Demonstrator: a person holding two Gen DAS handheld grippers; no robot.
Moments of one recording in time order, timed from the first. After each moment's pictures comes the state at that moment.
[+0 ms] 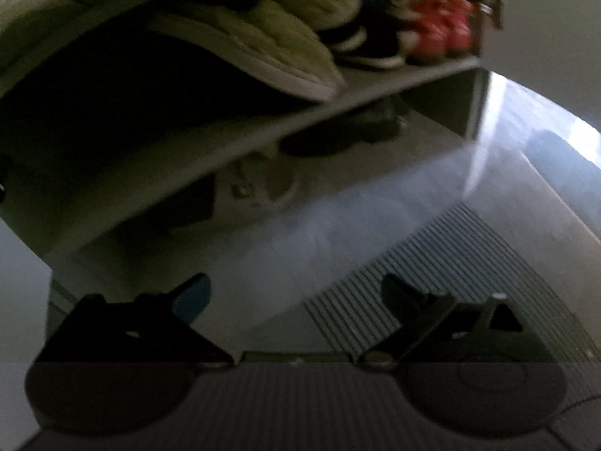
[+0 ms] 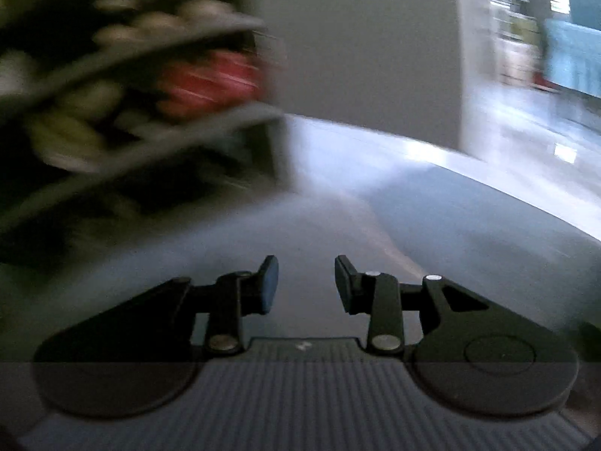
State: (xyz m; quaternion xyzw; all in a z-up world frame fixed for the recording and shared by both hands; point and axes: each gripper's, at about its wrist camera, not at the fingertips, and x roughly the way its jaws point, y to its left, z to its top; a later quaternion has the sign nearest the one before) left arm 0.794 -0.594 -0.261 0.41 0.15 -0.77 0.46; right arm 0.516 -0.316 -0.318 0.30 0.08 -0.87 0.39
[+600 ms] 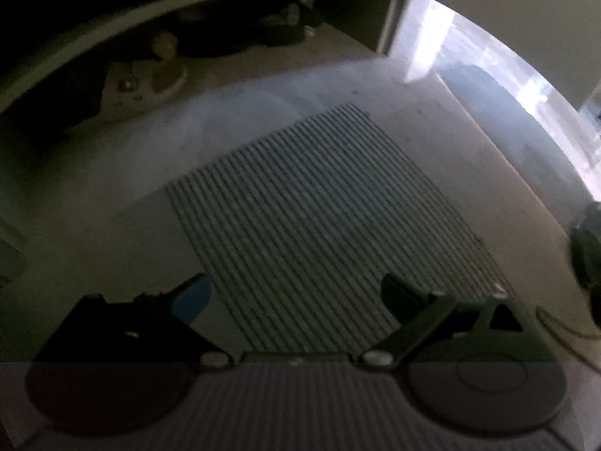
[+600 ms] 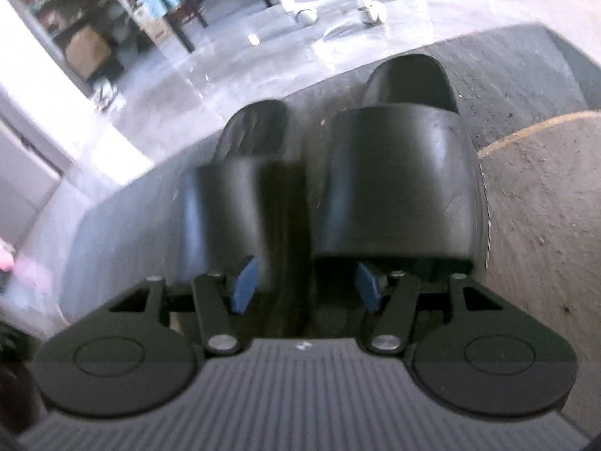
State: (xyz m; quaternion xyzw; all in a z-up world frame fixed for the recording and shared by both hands) left arm 0.749 -0.523 -0.305 0.46 0.27 -0.76 0.36; right arm 0.373 -0.093 -0.391 0.43 -0.25 -0.86 0.00
